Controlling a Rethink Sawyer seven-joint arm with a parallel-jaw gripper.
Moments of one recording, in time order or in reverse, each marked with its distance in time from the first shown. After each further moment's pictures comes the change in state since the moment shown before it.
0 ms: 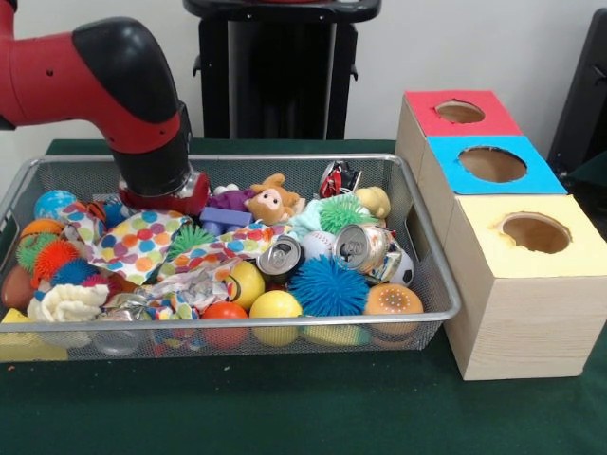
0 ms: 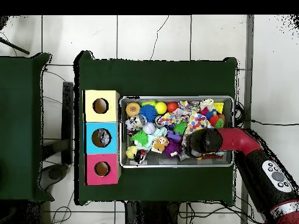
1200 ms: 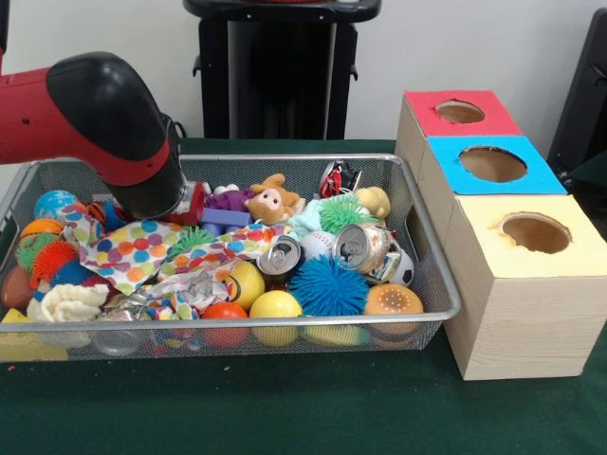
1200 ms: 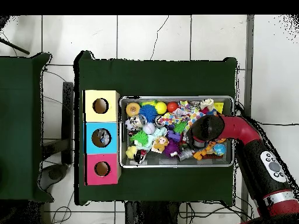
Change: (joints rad) arm 0.000 0.094 0.069 -0.155 0.010 0.280 -0.110
